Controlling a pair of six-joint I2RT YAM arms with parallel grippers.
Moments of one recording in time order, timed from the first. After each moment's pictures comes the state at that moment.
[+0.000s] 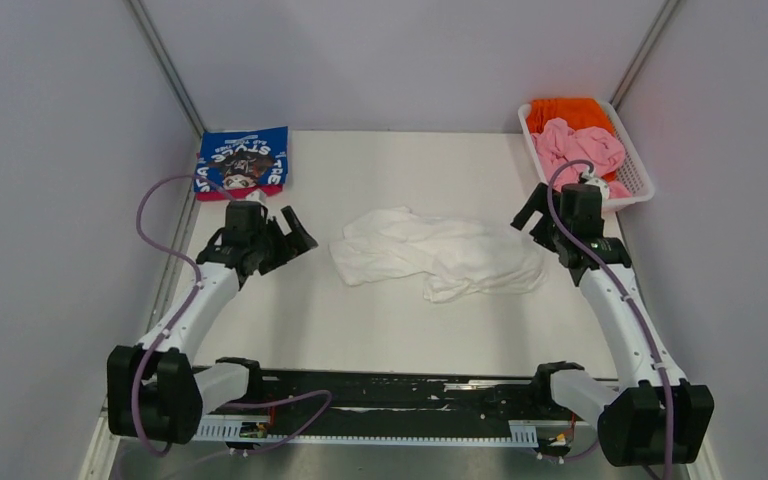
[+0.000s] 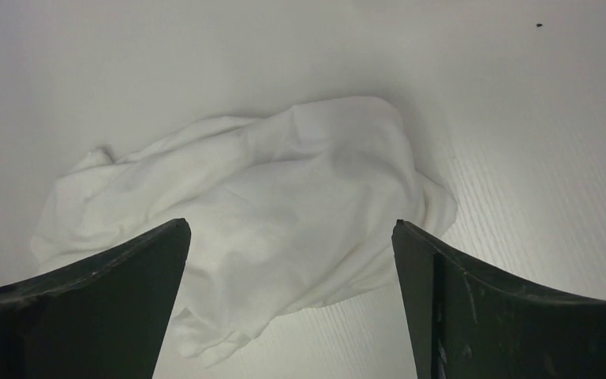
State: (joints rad) left arm -0.11 1.09 0.74 -0.41 0.16 -0.60; right arm 0.06 1.08 0.92 -0.50 0.11 0.54
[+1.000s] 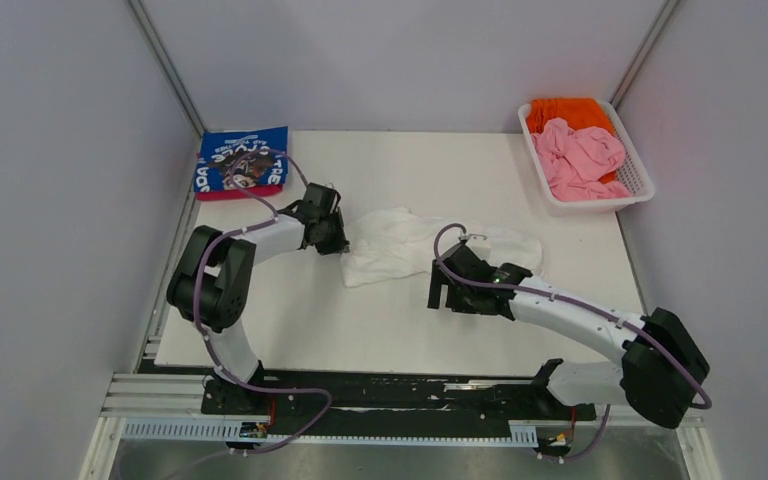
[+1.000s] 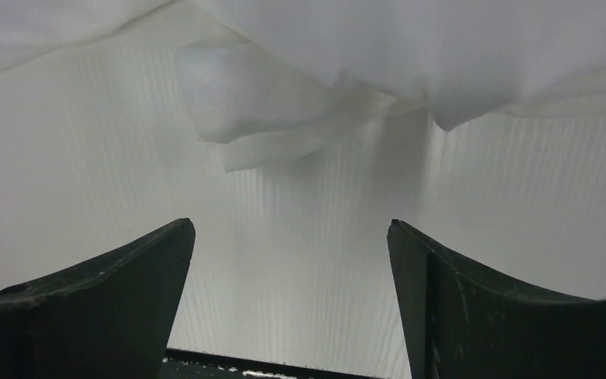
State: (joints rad) left arm -0.38 1.79 1.02 -0.20 0.10 -0.59; right arm 0.81 1.20 0.74 -0.60 0.25 0.83
